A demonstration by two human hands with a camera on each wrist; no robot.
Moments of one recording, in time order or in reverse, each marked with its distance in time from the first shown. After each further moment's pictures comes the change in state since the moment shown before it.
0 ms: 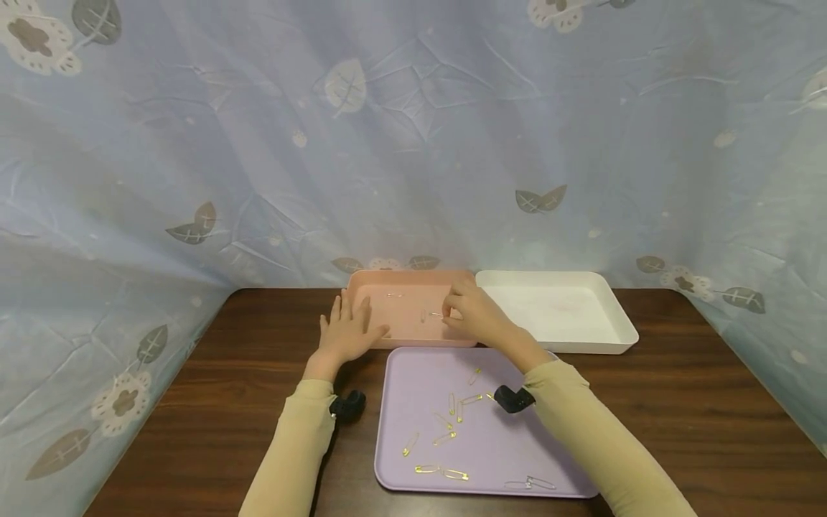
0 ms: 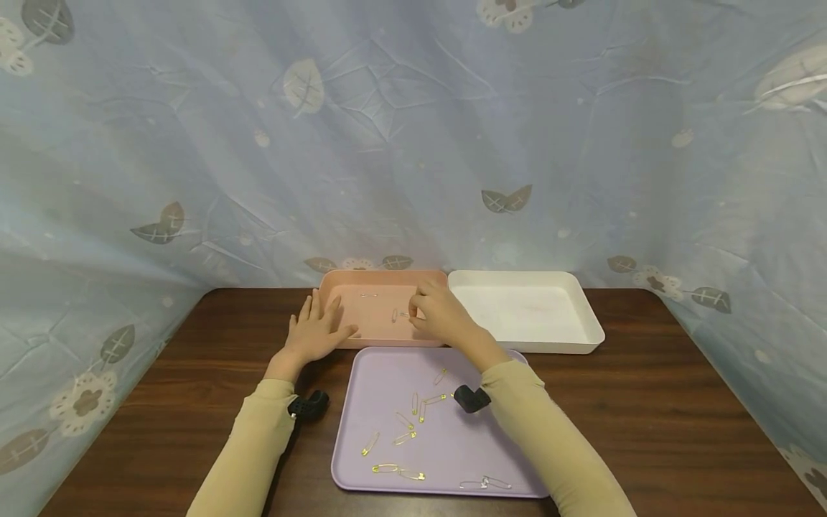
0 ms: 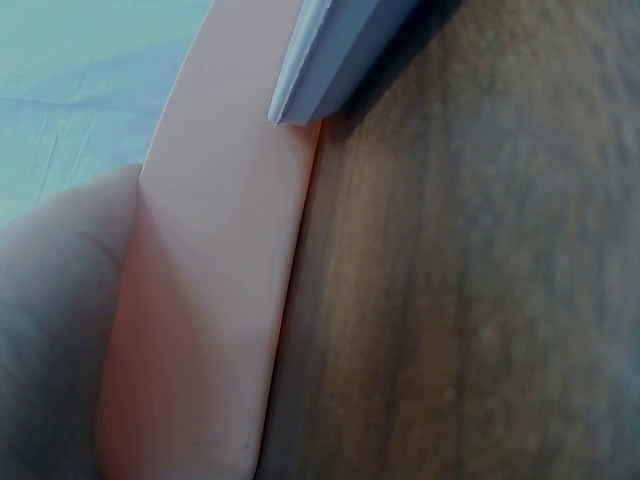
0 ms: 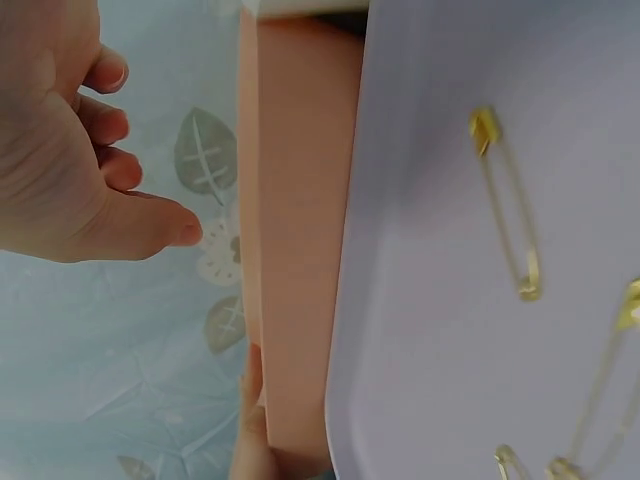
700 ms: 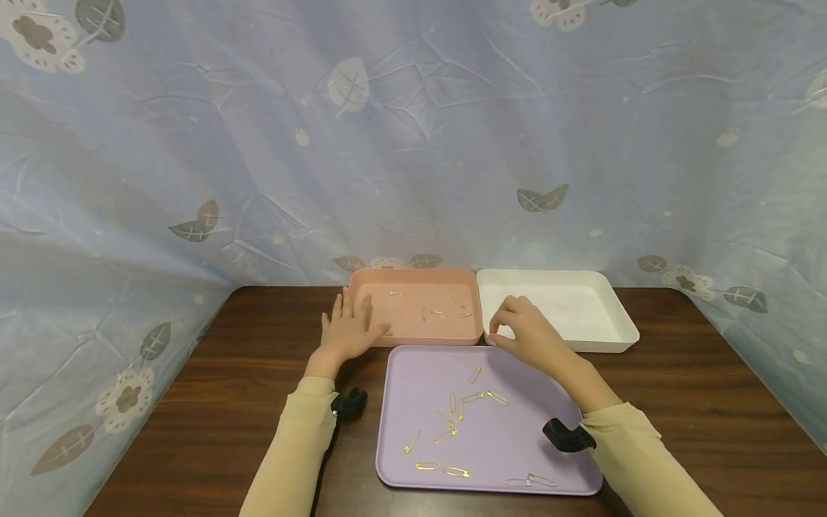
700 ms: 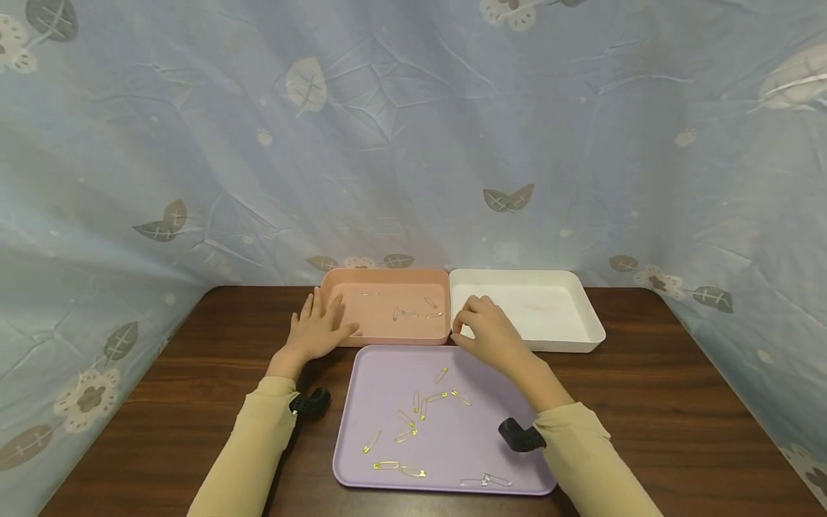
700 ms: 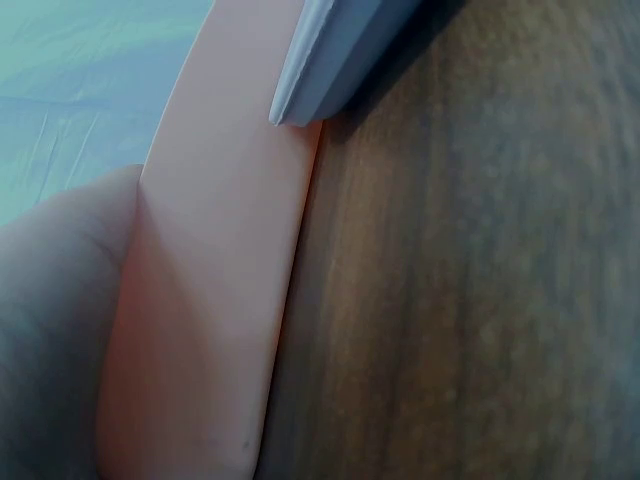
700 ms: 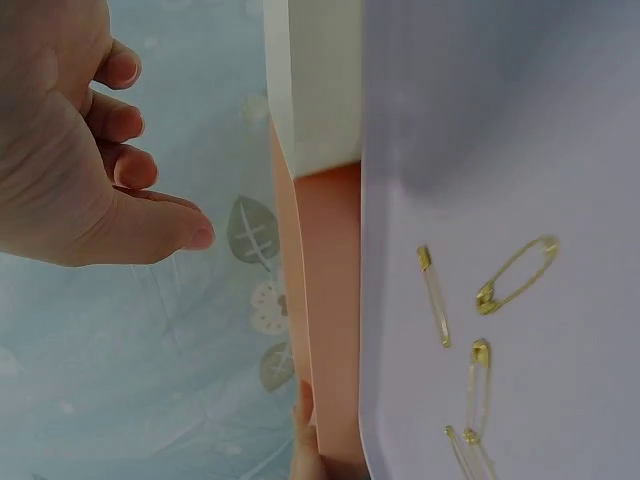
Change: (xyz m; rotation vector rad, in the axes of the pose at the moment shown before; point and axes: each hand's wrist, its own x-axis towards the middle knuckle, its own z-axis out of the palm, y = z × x) left_hand -0.005 0.004 -0.006 0.000 -0.031 -0.007; right_hand -0.075 0.007 -0.039 0.006 0.095 0.068
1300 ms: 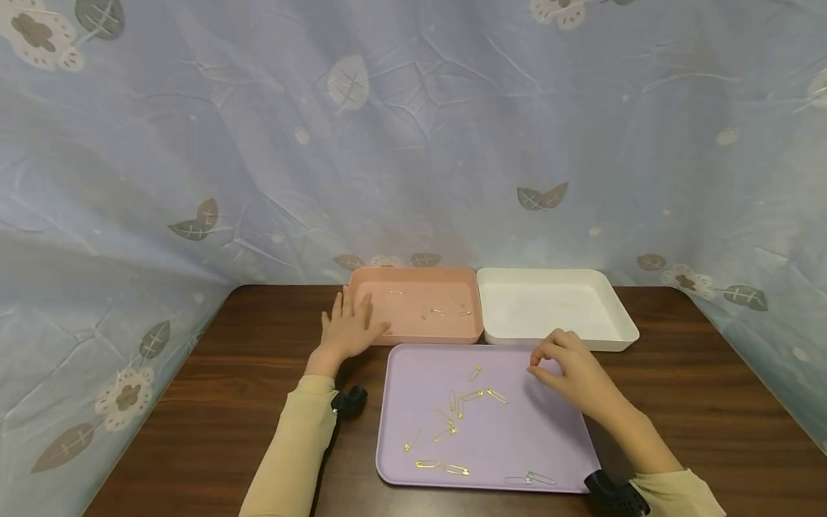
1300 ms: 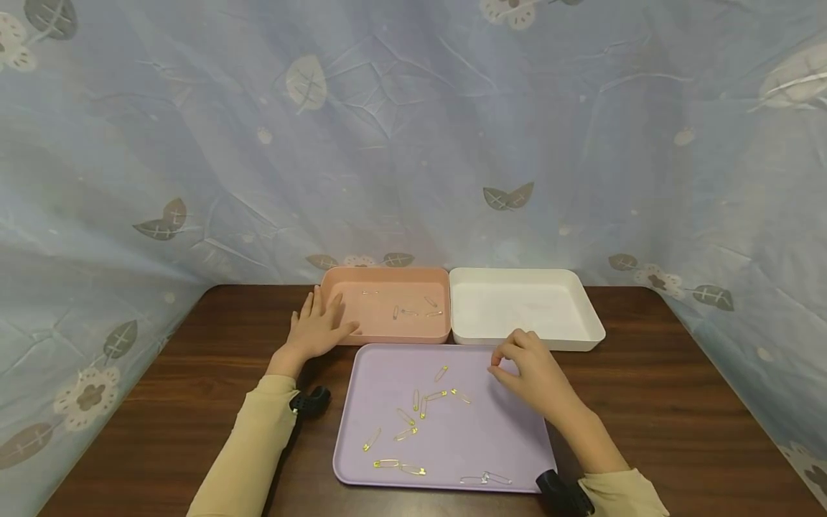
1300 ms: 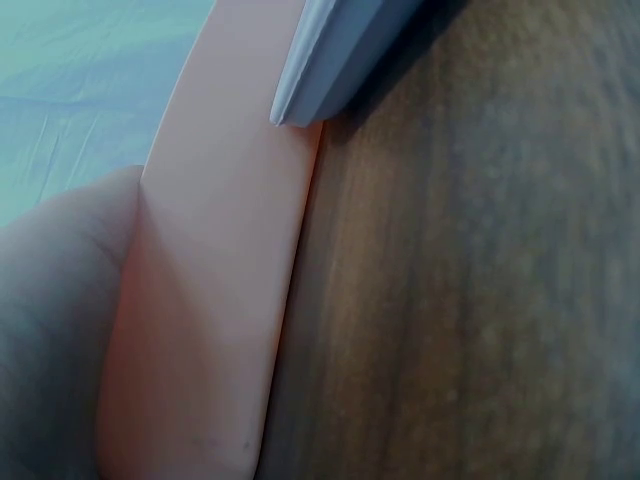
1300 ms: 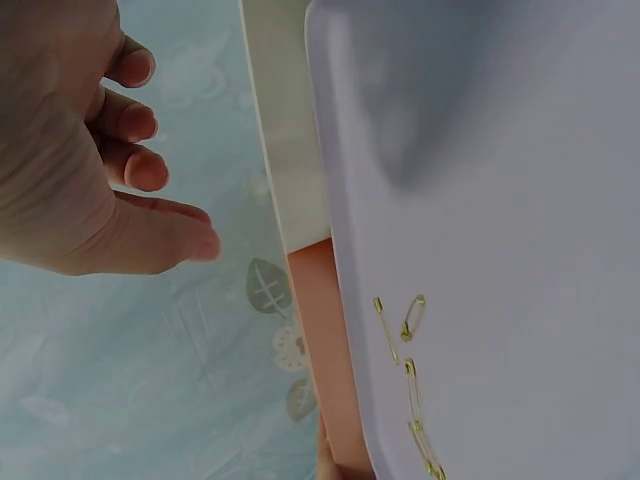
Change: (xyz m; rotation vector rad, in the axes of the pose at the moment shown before) left_hand 0.003 -0.003 0.002 -0.012 0.000 0.006; right_hand -0.078 0.002 -0.019 0.050 0.107 0.090
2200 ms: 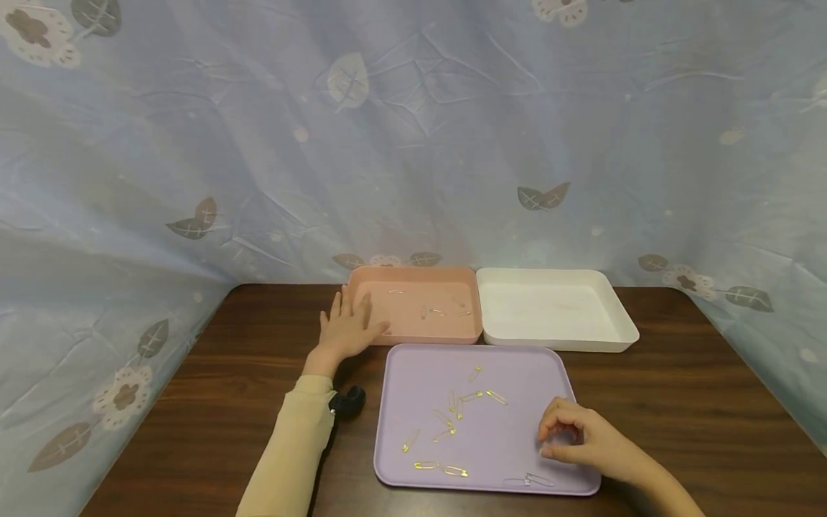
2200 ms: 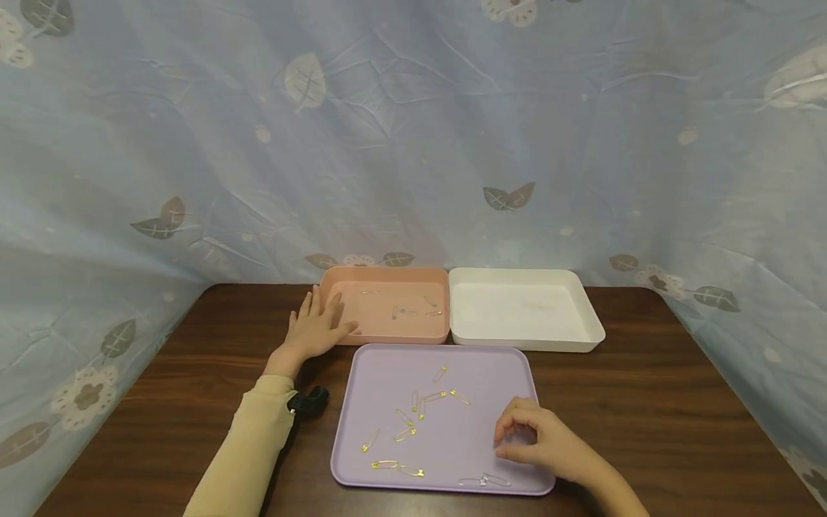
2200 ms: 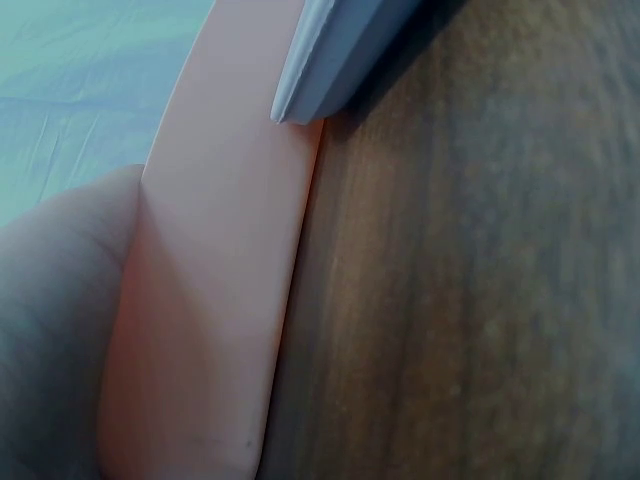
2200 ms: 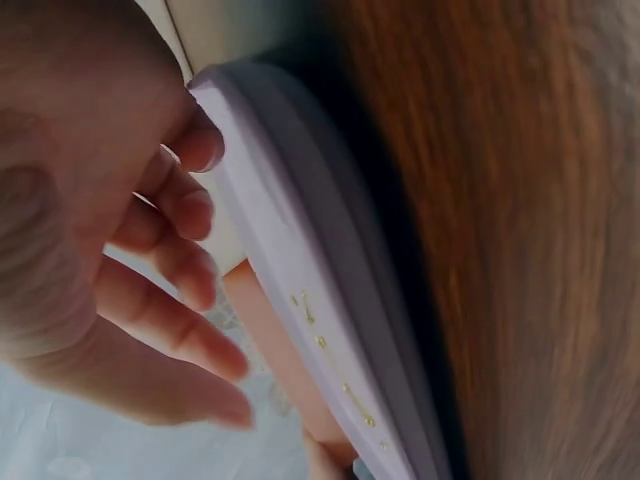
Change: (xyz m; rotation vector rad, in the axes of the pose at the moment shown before) left_hand 0.002 -0.001 0.000 0.011 0.003 -0.014; right_hand -0.072 0.002 0.001 0.719 -0.318 -0.015
